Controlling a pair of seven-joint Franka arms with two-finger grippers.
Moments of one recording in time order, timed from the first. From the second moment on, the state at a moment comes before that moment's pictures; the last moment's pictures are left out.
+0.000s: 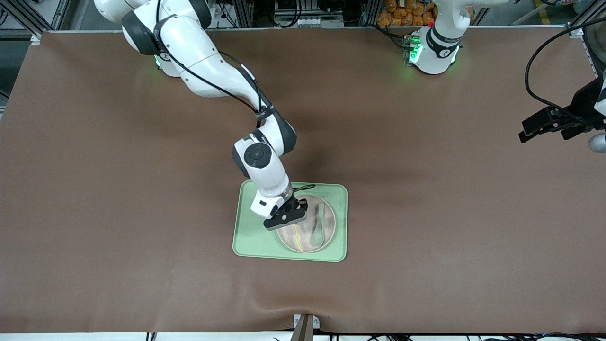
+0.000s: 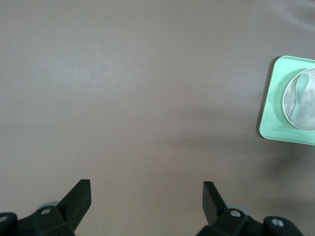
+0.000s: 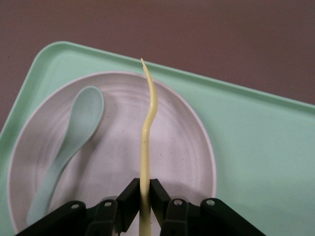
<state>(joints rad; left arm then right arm) -0.08 0.09 0.03 -1.43 -0.04 1.54 -0.12 0.67 0.93 -0.08 -1.29 0.09 2.55 0.32</state>
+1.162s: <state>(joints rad) -0.08 0.09 0.03 -1.43 -0.04 1.55 -0.12 0.55 0.80 -0.08 -1.50 0.26 2.40 0.40</state>
